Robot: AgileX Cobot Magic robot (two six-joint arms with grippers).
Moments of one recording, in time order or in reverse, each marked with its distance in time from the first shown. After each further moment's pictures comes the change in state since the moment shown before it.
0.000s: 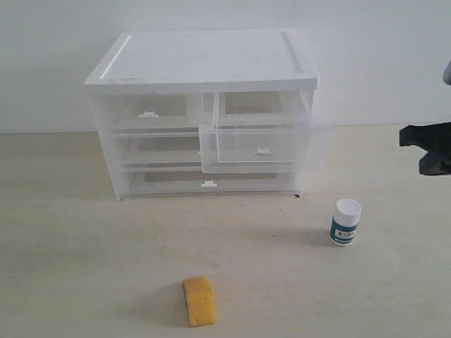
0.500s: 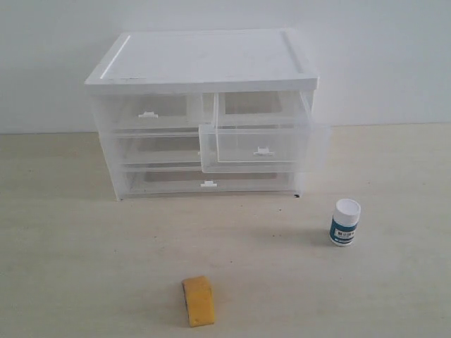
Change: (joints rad) left arm 0.000 0.000 0.000 0.000 0.000 0.000; right arm -0.166 0.000 0.008 -0.278 0.339 0.106
